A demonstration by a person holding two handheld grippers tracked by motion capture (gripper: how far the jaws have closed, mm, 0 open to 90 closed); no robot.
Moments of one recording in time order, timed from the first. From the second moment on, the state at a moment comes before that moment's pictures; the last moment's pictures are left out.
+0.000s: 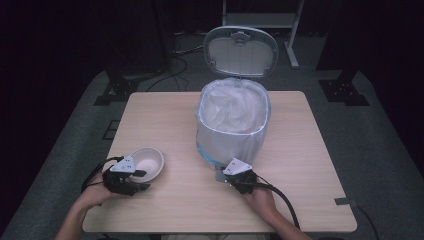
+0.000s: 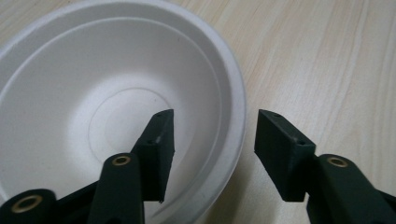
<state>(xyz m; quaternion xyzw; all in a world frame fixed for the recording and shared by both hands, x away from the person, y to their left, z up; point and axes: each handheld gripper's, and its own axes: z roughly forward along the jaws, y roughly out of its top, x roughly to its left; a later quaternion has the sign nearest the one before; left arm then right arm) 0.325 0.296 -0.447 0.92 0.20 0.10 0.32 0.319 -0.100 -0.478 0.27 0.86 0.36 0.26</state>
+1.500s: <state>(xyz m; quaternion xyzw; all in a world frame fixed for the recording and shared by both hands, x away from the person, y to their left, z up) 0.329 0.291 -0.408 0.90 0.18 0.09 0.40 0.319 -0.100 -0.478 0.27 0.86 0.36 0.26</state>
